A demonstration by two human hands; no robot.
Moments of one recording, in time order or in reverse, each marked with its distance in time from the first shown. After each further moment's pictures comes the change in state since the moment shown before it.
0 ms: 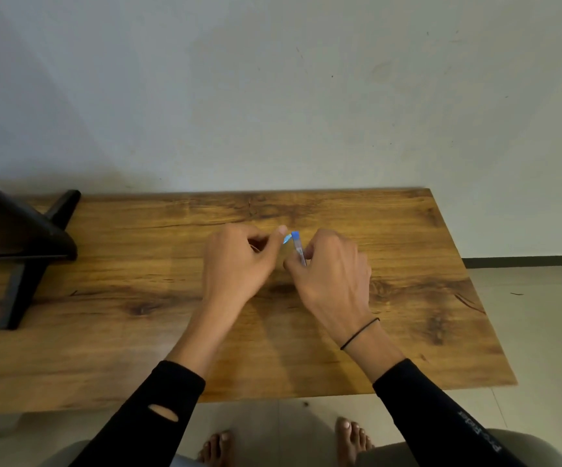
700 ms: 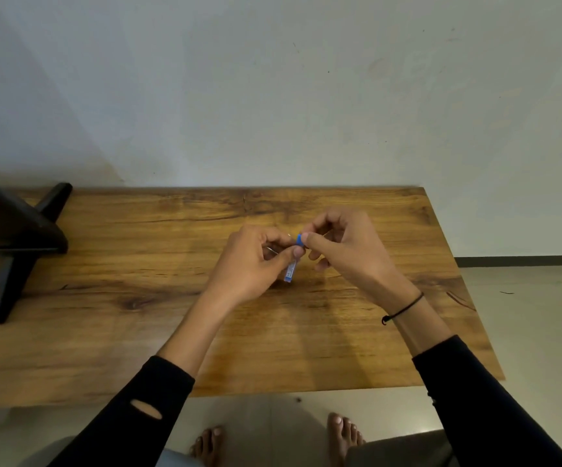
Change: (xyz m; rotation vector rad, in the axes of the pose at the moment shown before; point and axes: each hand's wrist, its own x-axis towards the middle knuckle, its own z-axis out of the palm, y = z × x) left_hand -0.001 0.000 0.009 -0.282 -0.357 0.069; right_hand 0.036 0.038 -0.027 0.665 -0.290 -0.020
